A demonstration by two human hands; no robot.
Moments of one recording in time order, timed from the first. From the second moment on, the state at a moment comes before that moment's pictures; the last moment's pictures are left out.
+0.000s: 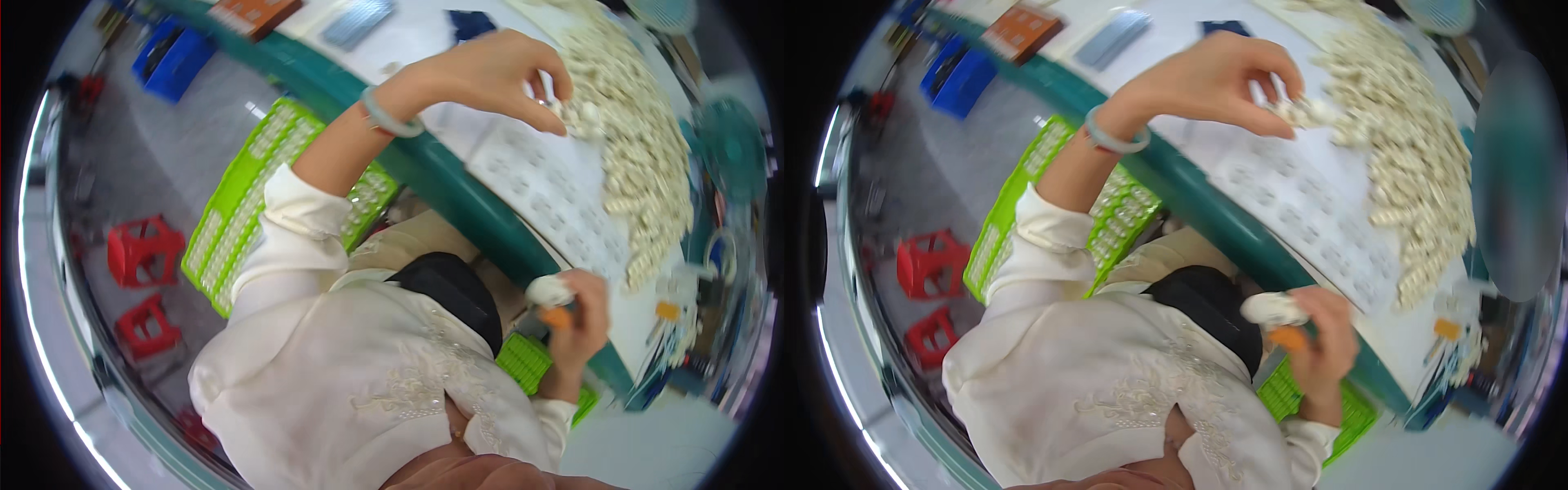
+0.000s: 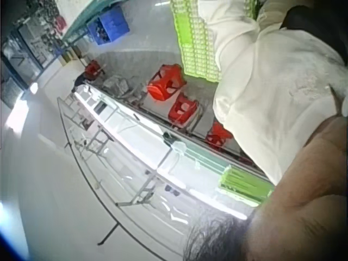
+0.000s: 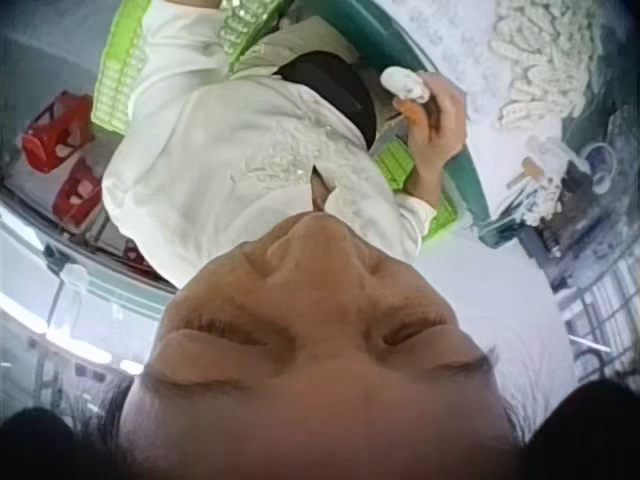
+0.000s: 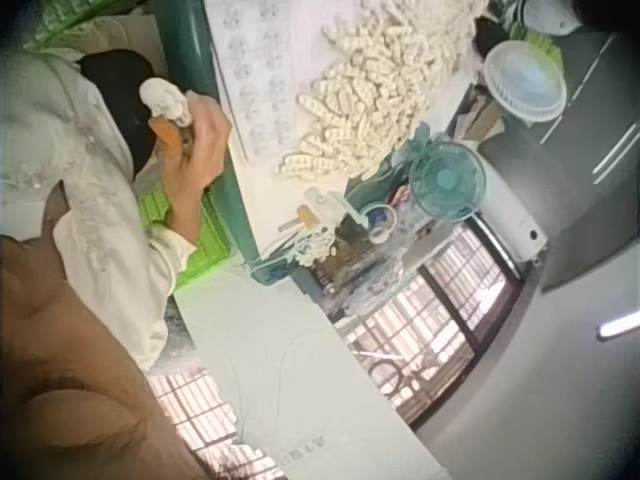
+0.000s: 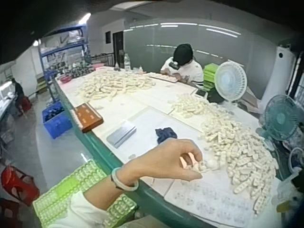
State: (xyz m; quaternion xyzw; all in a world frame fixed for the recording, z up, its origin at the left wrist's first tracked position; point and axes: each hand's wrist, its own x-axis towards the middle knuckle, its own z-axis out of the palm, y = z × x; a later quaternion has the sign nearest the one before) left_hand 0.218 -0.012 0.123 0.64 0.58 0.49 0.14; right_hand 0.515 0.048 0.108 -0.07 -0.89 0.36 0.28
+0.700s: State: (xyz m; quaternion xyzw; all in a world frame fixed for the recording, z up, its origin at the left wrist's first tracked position) left_hand 0.342 -0.487 -0.115 -0.37 0.77 0.52 0.01; right_hand 0.123 -0.277 -0.164 0.05 -0.95 0.28 -0.12
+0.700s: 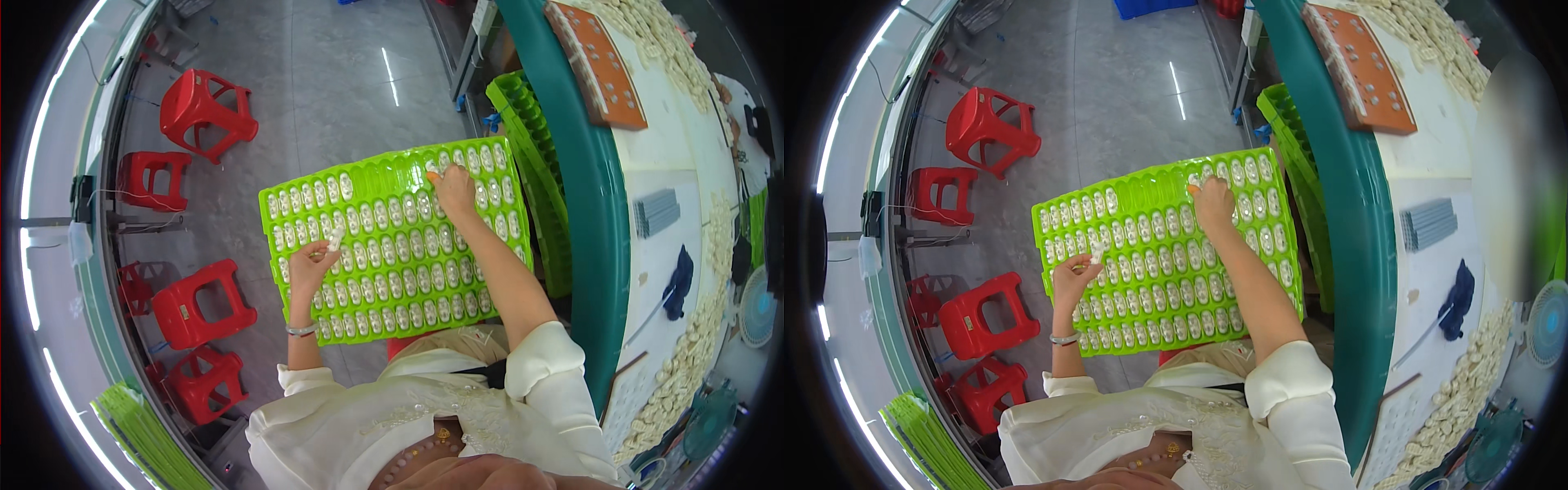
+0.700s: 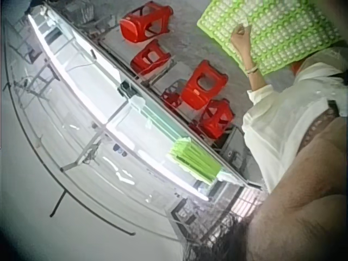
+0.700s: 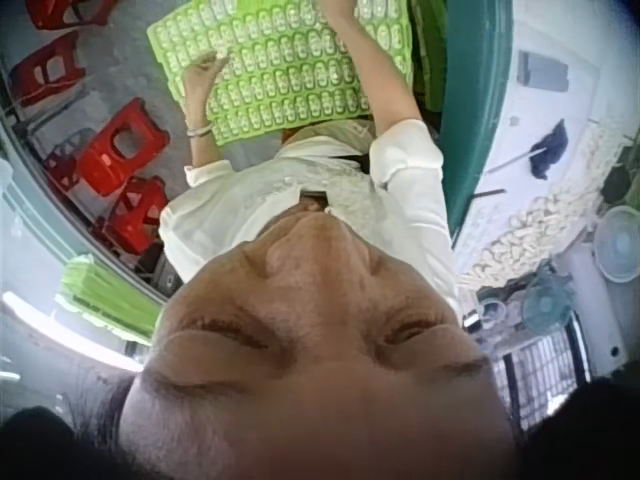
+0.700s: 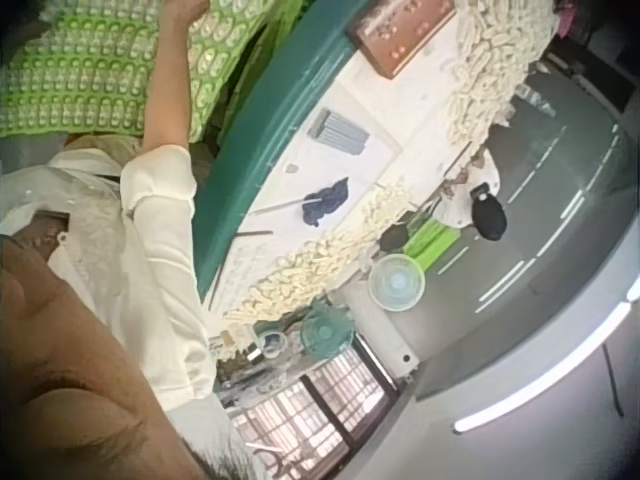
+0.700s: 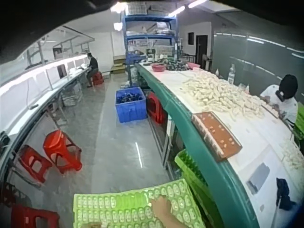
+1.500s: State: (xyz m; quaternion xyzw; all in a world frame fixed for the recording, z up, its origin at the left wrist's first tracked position) left_hand 0.163 -0.366 -0.185 -0.14 0.91 0.30 -0.25; right_hand 0.264 -0.119 -0.127 -0.02 -0.82 0.48 -0.31
